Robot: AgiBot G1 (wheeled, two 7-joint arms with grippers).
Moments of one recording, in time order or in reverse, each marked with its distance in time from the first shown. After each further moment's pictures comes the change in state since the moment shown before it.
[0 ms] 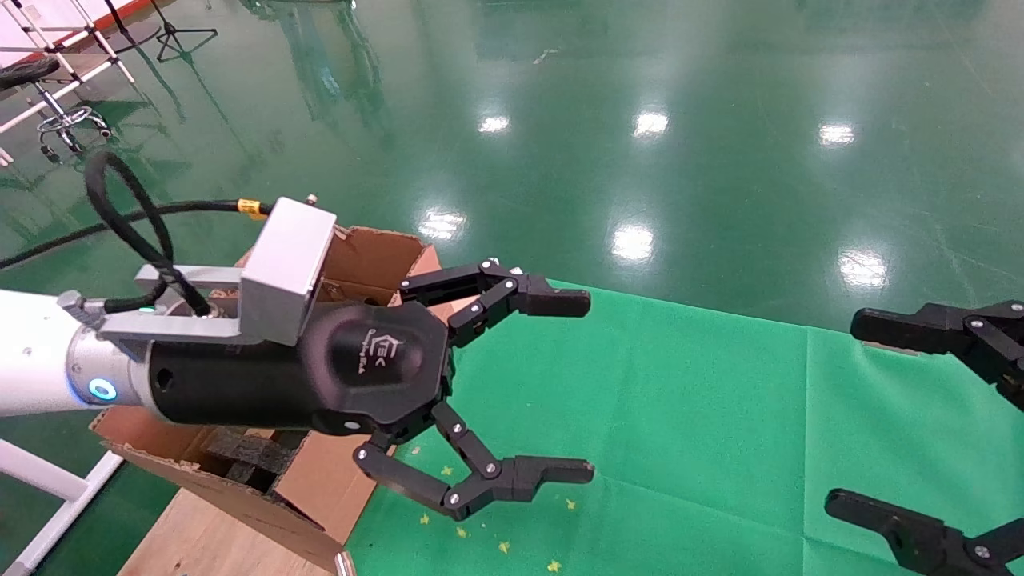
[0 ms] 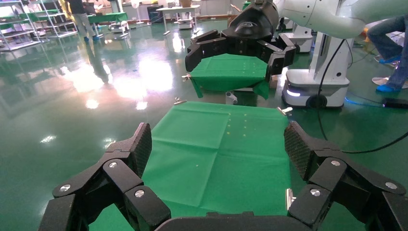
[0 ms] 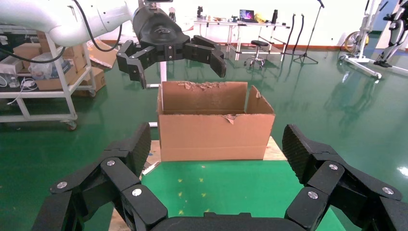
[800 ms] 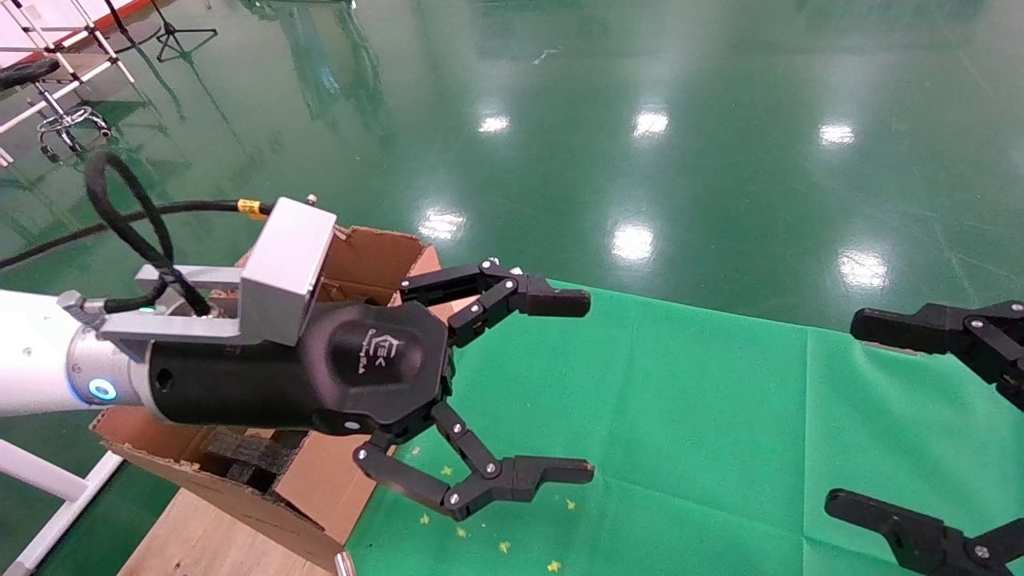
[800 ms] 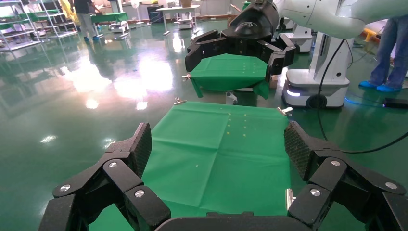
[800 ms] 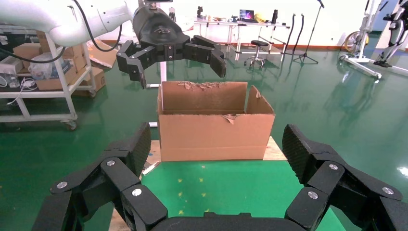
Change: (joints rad) left arm 0.000 0.000 0.000 0.000 0.000 0.000 0.000; right arm 0.000 0.000 0.000 0.000 0.000 0.000 0.000
